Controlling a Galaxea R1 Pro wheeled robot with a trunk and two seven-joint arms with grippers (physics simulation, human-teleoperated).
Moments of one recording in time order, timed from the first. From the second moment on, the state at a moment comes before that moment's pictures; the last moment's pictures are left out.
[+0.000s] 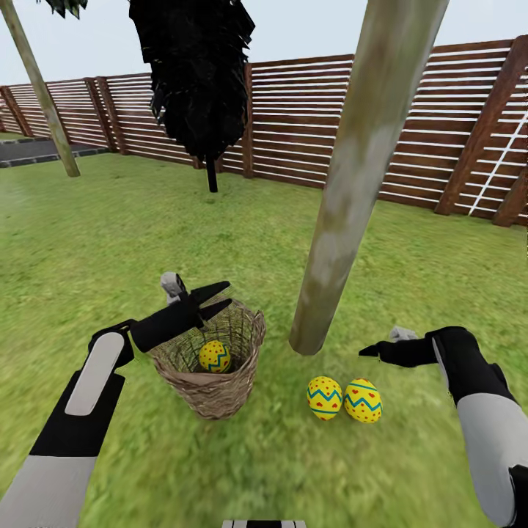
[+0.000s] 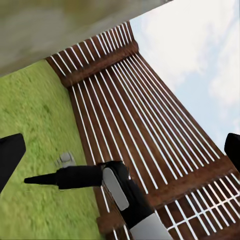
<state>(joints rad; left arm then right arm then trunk) -0.63 0.10 -0.04 -1.48 1.28 0.96 -0.36 -0.87 -0.23 -0.31 -0.79 0.38 0.99 0.87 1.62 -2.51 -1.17</state>
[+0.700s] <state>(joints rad) -0.63 0.10 0.02 -1.47 1.28 0.99 -0.35 -0.87 -0.06 -0.30 -0.83 0.38 1.01 0.92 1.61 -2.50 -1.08</state>
